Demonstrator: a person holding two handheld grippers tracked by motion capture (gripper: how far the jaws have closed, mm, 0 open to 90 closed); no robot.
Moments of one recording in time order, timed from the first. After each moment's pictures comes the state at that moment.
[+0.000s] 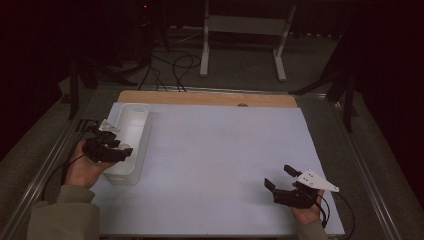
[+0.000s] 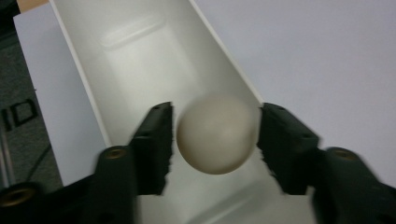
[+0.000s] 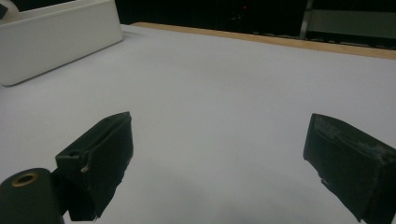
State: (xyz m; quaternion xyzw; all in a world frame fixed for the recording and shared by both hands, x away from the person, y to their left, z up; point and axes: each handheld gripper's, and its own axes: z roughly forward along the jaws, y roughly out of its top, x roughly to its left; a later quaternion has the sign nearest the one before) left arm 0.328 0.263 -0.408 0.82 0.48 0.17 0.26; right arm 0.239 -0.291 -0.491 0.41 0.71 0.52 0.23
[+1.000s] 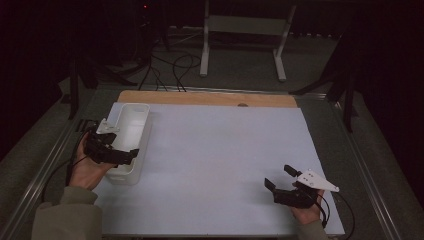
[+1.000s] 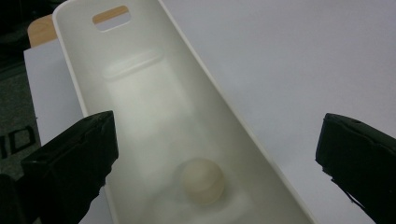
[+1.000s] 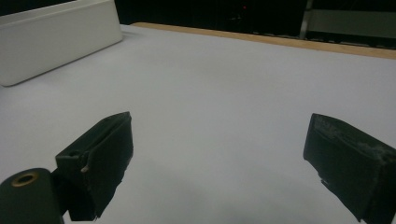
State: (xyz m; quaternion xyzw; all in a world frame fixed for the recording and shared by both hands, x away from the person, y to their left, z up) left arm 0.323 0.257 -0.409 0.81 0.46 0.20 0.30; right arm 0.240 -0.292 -0.492 0.41 0.71 0.52 0.24
